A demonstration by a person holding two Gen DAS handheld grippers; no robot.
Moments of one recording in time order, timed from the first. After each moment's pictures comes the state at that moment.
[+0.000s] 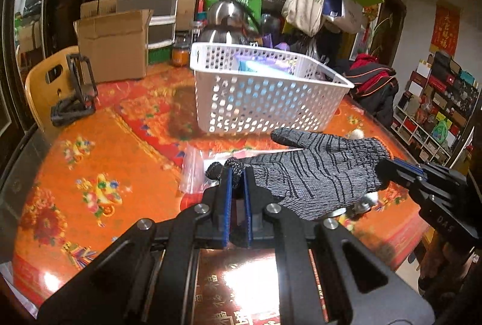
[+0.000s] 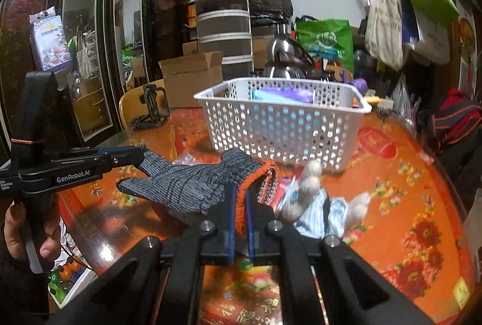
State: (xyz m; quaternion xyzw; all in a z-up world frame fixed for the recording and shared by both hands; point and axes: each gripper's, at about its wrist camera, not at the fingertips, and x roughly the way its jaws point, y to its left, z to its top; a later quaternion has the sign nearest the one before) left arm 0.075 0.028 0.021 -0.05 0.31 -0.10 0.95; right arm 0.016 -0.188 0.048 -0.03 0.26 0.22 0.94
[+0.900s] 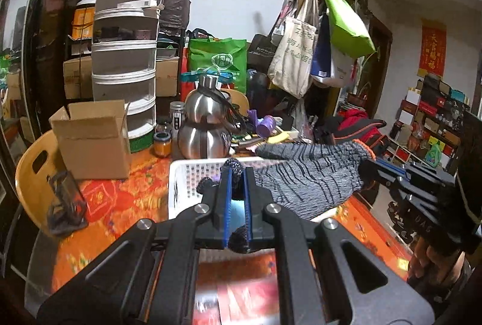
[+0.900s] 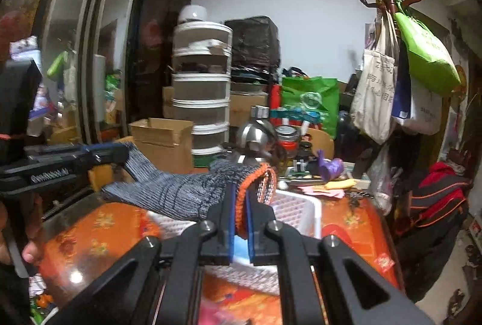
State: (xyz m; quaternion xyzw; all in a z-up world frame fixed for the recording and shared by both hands) left arm 0.200 0.007 0.214 -0.05 0.22 -0.11 0.97; right arm 0.136 -0.195 0.204 -0.07 0.18 0.18 0.96
